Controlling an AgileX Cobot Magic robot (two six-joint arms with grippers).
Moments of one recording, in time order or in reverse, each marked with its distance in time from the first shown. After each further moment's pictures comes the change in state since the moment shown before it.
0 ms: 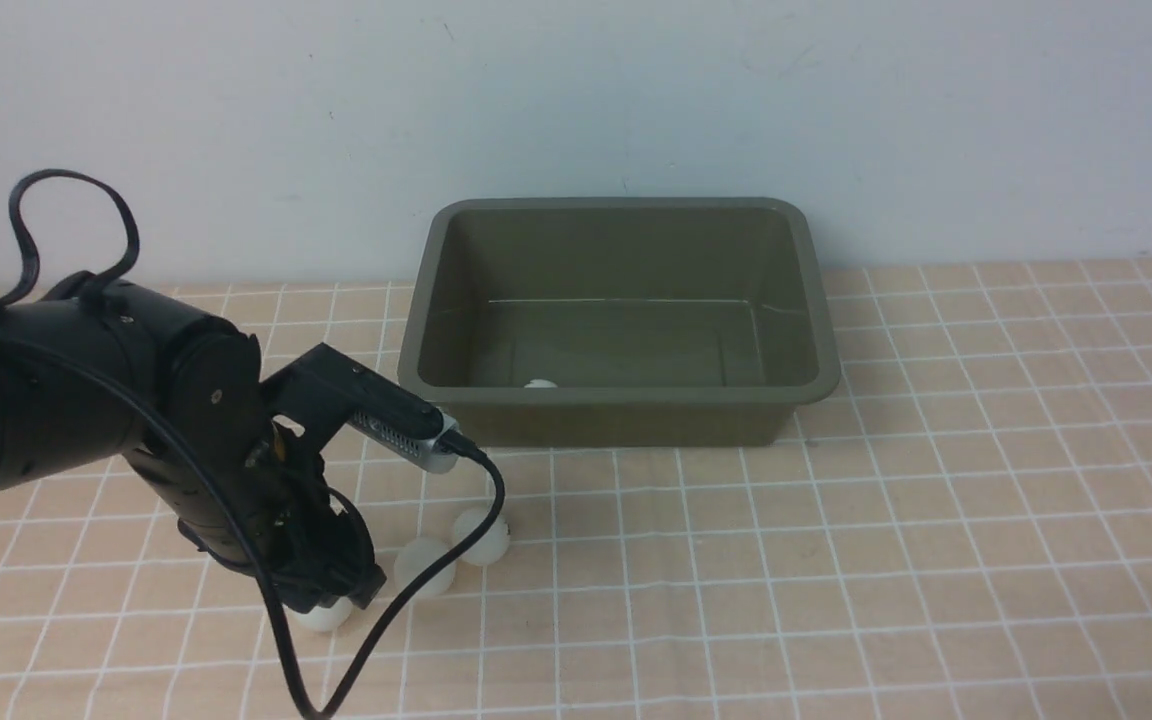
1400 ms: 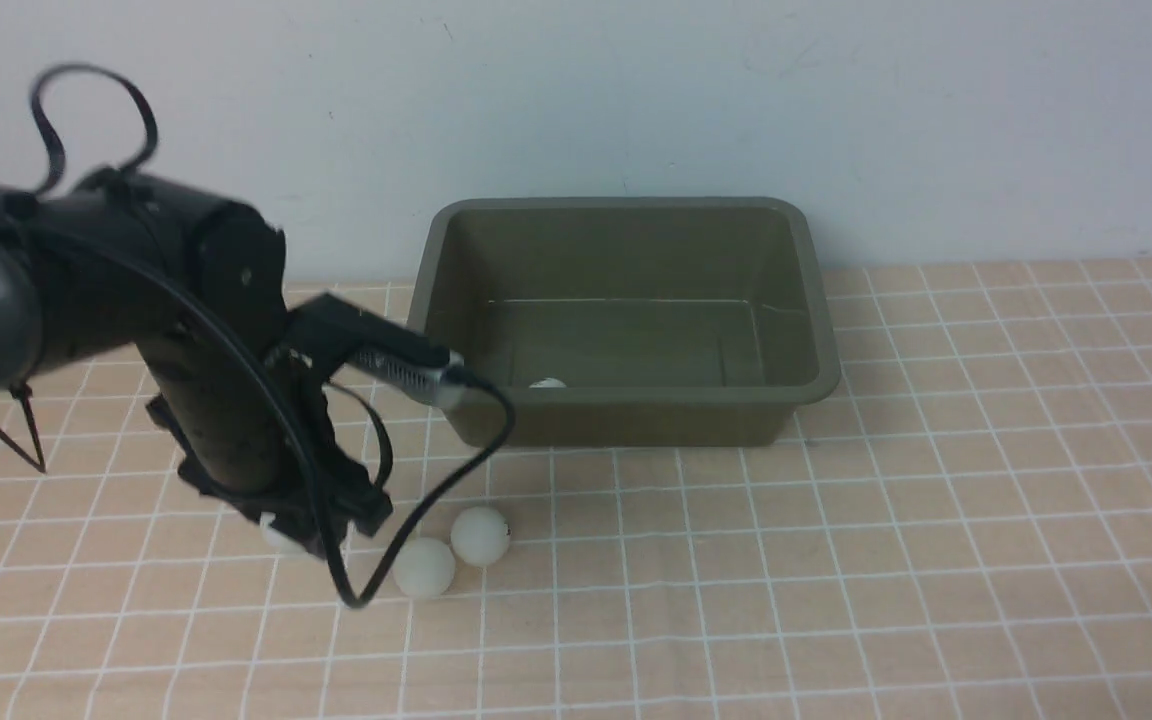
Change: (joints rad) right arm 0.000 0.000 0.000 0.000 0.000 0.000; left arm 0.009 0.039 -0.282 -0.028 0.308 -0.004
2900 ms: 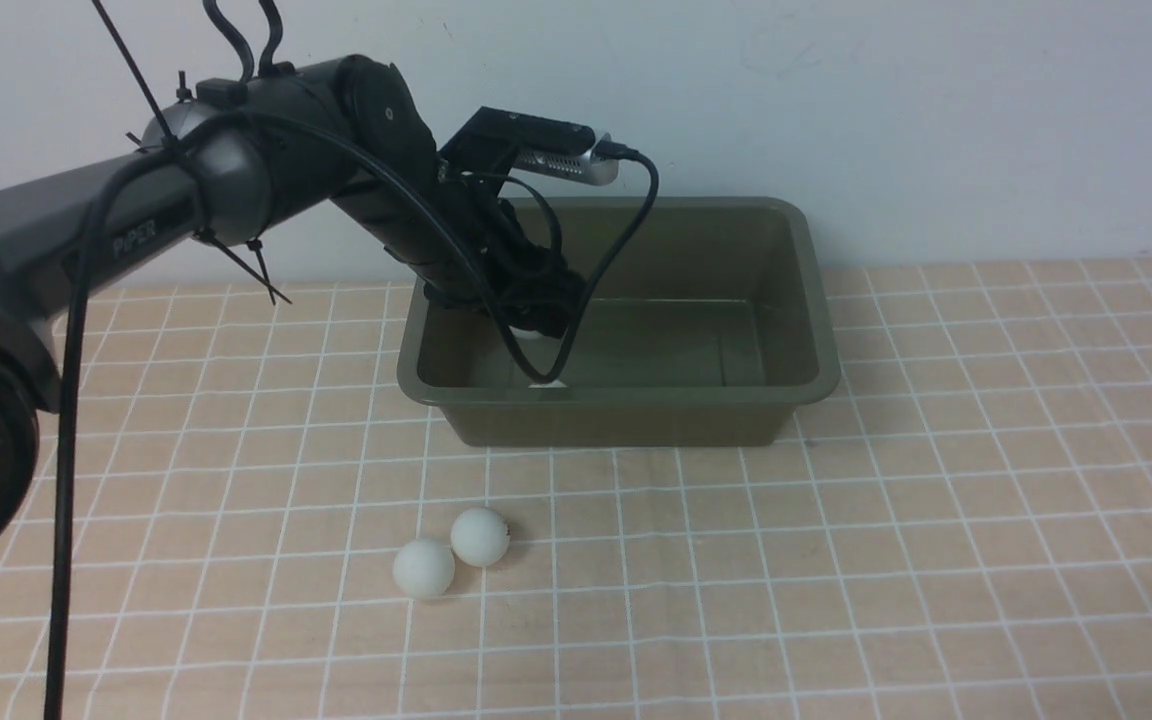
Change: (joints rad) right arm 0.000 0.000 0.000 0.000 0.001 0.000; left arm 0.000 0.419 -0.533 -0.417 -0.238 0.233
